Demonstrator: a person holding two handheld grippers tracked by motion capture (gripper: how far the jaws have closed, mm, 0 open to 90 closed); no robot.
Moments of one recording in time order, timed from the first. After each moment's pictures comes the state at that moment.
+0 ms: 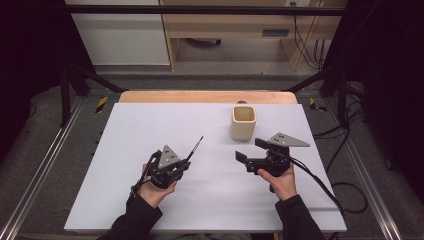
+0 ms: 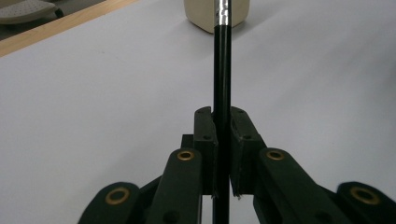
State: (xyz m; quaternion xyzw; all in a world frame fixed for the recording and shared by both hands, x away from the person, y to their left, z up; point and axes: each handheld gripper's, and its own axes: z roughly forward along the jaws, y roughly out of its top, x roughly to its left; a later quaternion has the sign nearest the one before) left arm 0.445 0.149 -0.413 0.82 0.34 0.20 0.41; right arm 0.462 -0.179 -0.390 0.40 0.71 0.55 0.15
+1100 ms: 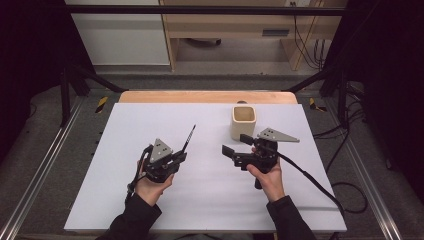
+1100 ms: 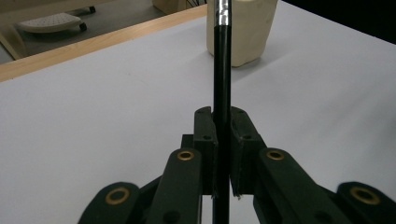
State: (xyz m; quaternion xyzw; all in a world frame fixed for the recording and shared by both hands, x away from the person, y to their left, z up) left arm 0.448 0.156 -0.395 0.78 0.37 0.22 0.45; right arm 0.467 -0.148 -0.378 0.40 0.68 0.60 0.11
